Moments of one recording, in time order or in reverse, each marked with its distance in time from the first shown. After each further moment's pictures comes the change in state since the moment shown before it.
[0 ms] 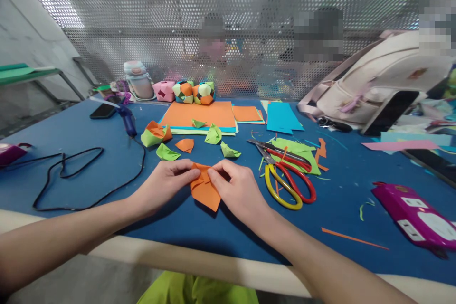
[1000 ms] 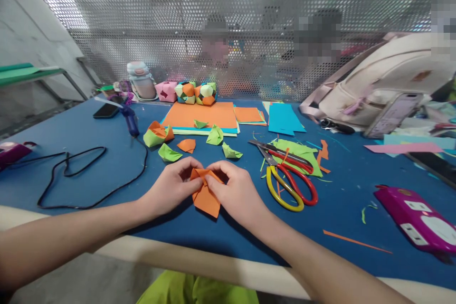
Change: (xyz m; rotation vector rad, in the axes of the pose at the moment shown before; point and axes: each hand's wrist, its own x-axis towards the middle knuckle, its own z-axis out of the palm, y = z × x) left_hand 0.000 -0.011 0.007 0.052 0.016 0.097; right_hand 0.001 -0.006 0.004 0.056 -0.048 0.030
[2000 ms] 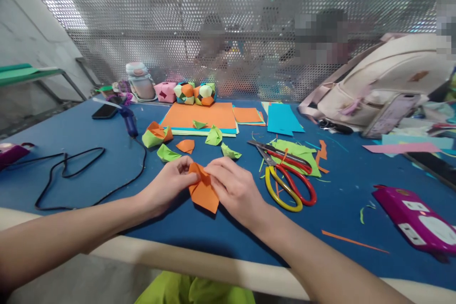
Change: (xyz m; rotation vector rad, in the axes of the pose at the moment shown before) left_hand 0.005 -0.001 0.004 -0.326 0.075 -0.228; right_hand 0.002 0.020 -0.005 -0.225 0.141 -0.671
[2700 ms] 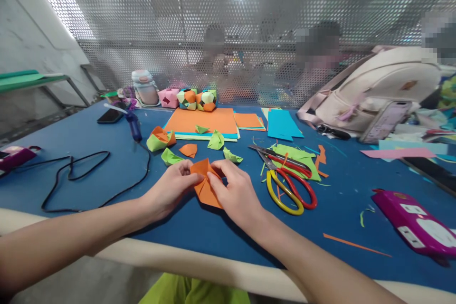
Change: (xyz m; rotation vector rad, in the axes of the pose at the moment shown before) left_hand -0.001 -0.002 -0.002 -0.191 -0.005 -0.041; right_hand 0.007 -0.011 0.010 0.045 0.037 0.384
